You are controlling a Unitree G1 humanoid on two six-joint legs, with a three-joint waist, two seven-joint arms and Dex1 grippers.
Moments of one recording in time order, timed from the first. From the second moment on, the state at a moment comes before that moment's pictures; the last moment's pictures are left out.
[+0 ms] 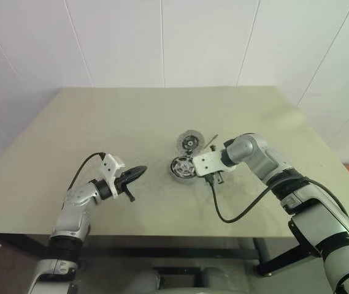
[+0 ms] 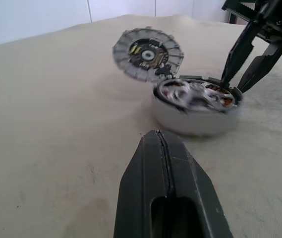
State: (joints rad) left arm -0.24 0.39 0.02 0.28 -0.29 -0.01 -0.91; right arm -0.87 -0.52 0.57 0.58 -0.34 -0.19 1.19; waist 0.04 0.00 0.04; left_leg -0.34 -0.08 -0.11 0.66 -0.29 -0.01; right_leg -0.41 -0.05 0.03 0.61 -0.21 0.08
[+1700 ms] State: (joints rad) left arm -0.16 0.41 0.01 0.15 -0.29 -0.01 -0.95; right arm -0.80 -0.47 0.59 0.12 -0.09 0.81 1.39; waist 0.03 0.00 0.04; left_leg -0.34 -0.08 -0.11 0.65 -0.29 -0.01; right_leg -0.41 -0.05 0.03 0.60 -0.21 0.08
